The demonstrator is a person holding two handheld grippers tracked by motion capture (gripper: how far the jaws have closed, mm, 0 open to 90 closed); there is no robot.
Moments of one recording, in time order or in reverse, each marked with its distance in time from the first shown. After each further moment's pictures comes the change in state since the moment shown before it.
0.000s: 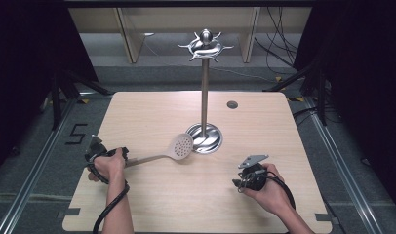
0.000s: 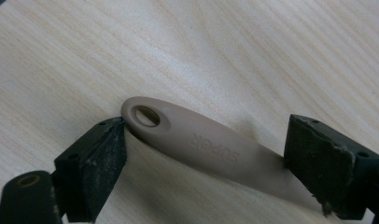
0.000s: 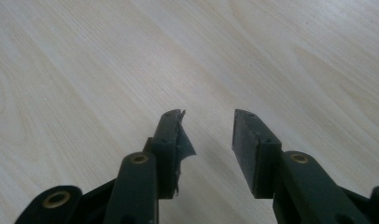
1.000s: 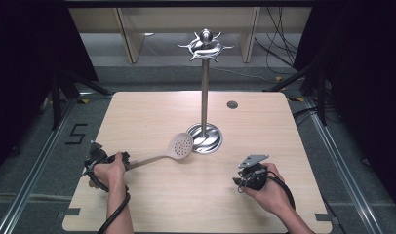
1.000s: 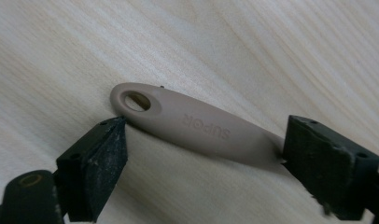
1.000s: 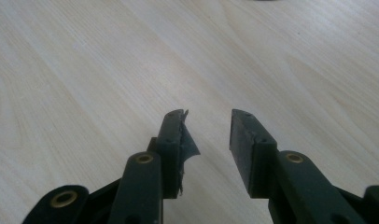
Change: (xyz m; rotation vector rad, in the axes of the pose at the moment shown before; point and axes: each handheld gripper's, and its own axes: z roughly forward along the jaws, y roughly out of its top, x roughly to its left) left arm 0.011 -0.016 -0.010 0.010 -0.051 -0.022; right arm -0.001 0.001 -0.001 -0.017 -0.018 -0.035
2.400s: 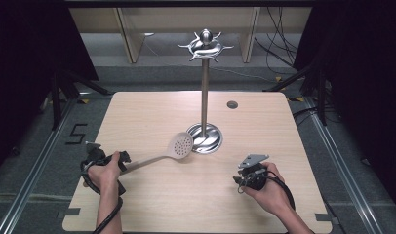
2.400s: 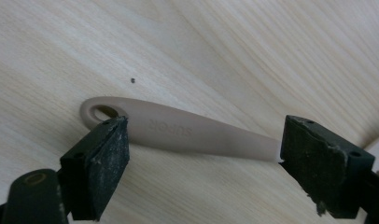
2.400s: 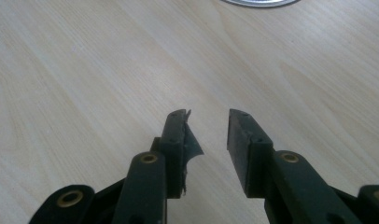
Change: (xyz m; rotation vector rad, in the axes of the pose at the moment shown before) left arm 0.005 0.000 -0.019 0.027 -0.126 0.030; right arm 0.002 0.002 -0.002 -0.010 -0.011 -0.006
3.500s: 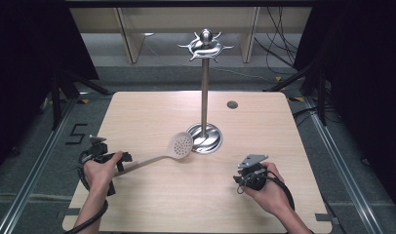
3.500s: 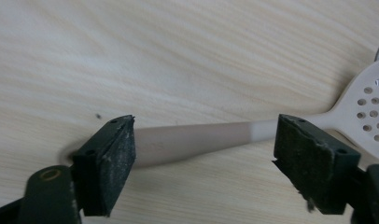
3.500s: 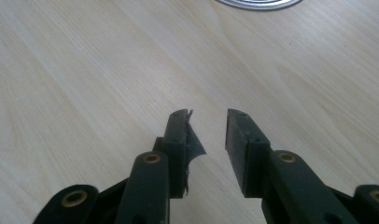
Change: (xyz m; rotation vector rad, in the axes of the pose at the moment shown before) left arm -0.008 0.006 -0.001 0.040 -0.105 0.308; right arm 0.003 0.001 -0.001 -0.003 -0.016 -0.005
